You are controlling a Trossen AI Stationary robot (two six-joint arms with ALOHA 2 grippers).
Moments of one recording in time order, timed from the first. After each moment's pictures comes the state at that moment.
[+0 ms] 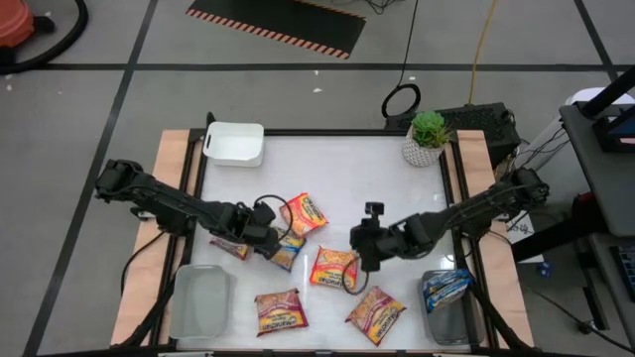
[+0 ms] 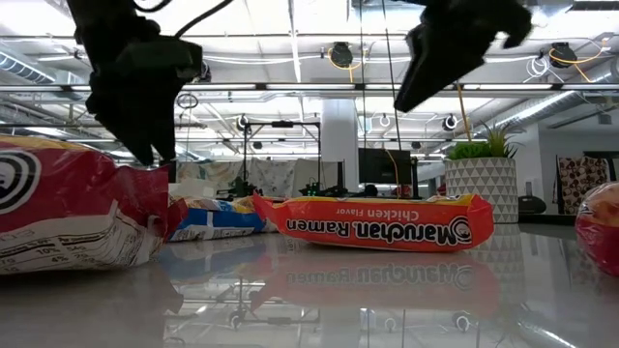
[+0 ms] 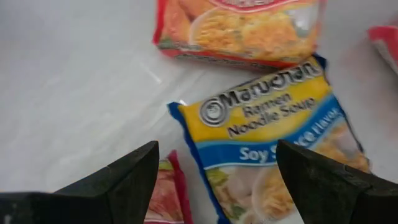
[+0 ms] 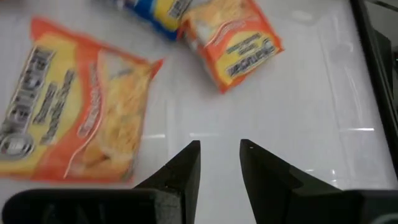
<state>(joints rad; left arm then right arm) -0.29 1.46 0.95 -0.83 -0.32 -1.01 0.36 1.52 1.10 -0.66 0.50 0.22</state>
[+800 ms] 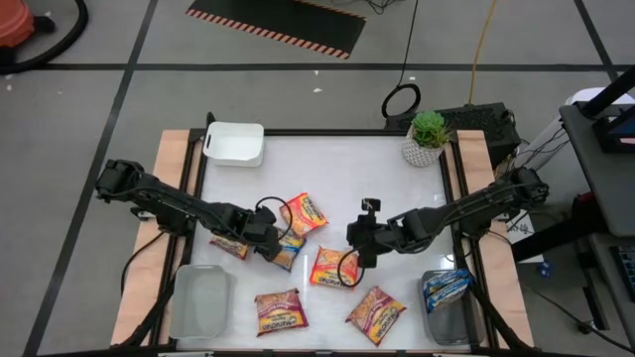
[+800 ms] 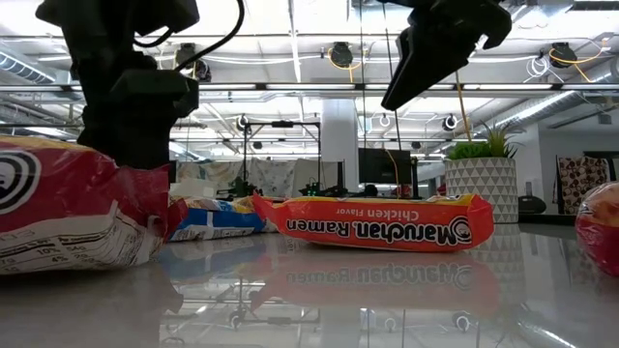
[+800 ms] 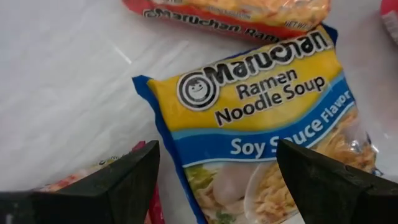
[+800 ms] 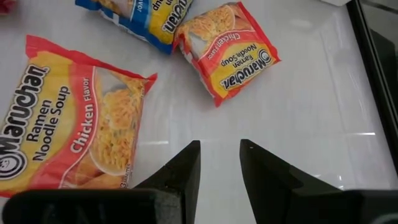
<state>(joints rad) -0.25 1.46 0.80 -0.59 -0.18 -1.02 0.32 1.52 1.11 -0.61 0.47 0.17</state>
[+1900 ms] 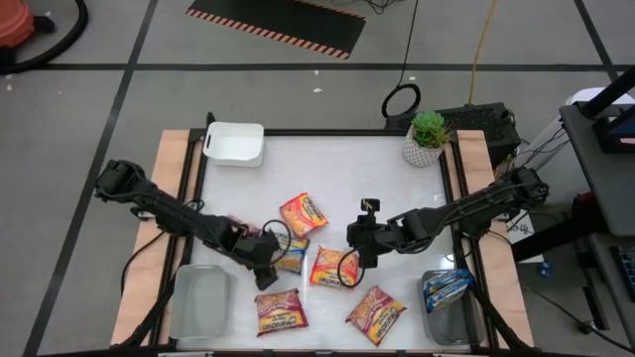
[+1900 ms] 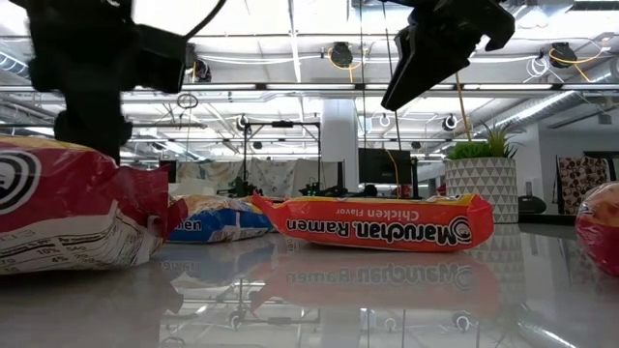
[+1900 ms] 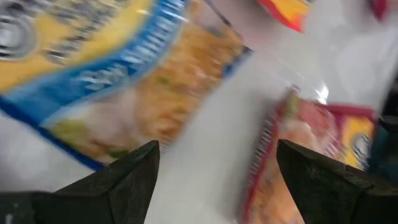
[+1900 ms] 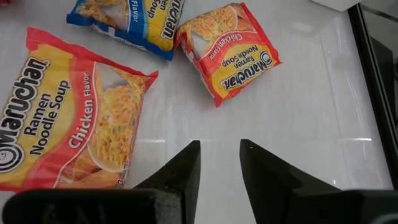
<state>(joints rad) -0.41 1.46 0.80 -0.37 0.05 -0.98 0.32 1.52 1.11 -0.61 0.47 0.14</state>
